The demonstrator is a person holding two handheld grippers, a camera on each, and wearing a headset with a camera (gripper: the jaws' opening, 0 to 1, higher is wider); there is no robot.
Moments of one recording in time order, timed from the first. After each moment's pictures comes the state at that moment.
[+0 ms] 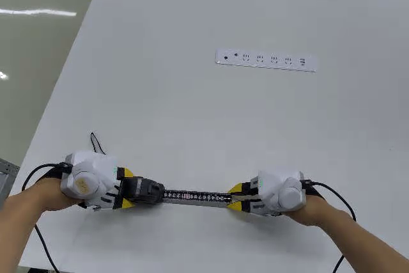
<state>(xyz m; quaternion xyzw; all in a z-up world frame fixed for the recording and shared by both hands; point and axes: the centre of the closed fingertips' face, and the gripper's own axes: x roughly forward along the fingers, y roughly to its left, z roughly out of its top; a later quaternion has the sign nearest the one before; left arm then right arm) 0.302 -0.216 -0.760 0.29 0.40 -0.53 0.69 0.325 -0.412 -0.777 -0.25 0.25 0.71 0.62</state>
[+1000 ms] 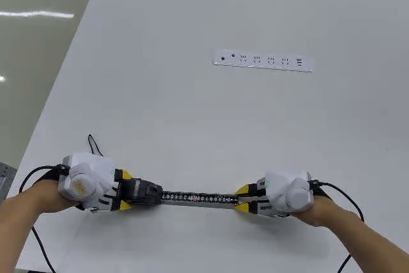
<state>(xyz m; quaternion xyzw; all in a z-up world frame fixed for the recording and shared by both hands) 0.301 -0.217 -0.759 0.29 0.40 -0.53 0.69 0.326 -0.433 -0.779 -0.25 0.25 0.70 0.62</state>
